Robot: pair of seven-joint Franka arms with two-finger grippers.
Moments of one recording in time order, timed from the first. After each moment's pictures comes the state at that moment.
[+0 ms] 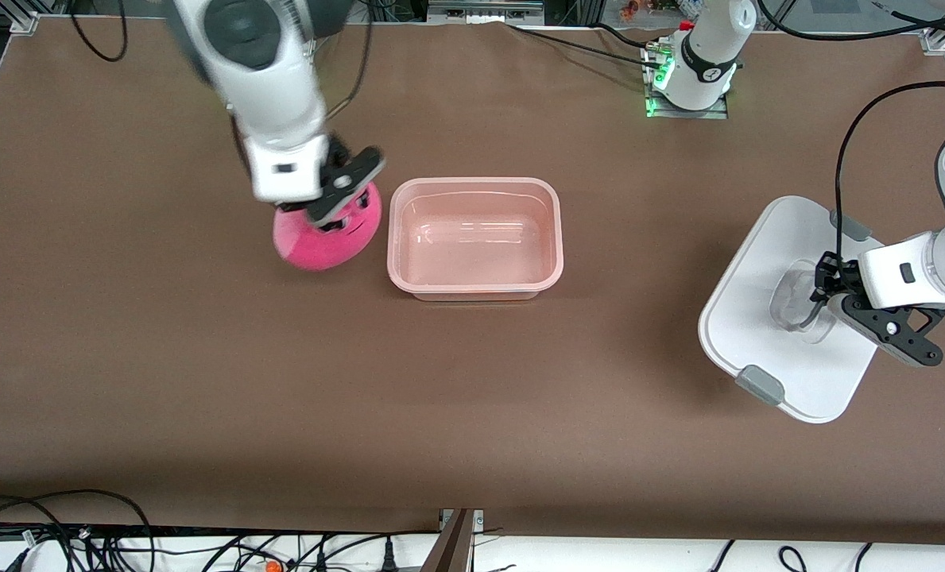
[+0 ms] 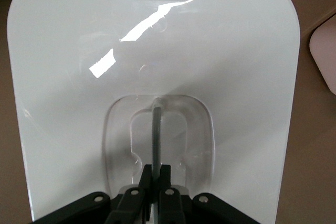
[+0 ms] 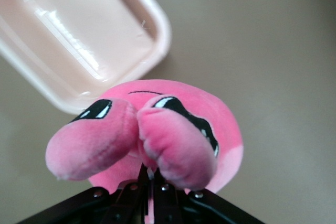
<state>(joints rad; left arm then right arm) 0.04 0.42 -0.04 -1.29 -0.01 1.57 0.60 0.62 0.22 0.01 -1.51 -0.09 1.60 -0.29</state>
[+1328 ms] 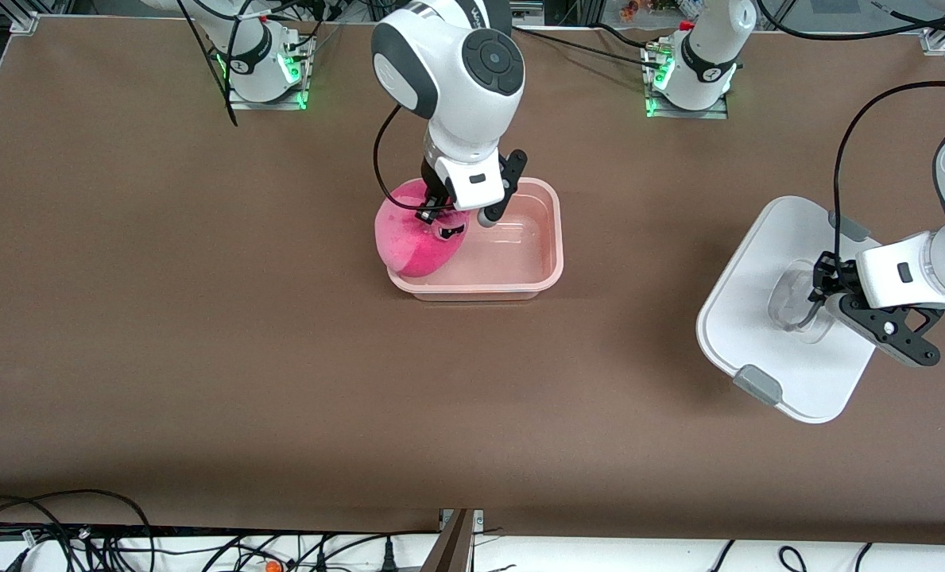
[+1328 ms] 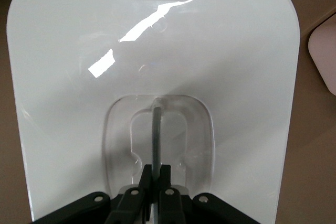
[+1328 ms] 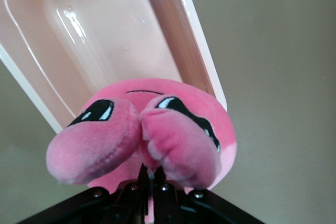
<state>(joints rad) 0.04 0.42 -0.04 -1.29 -0.01 1.57 0.60 0.84 0.63 0.00 -1.09 -0.19 1.52 -0.33</state>
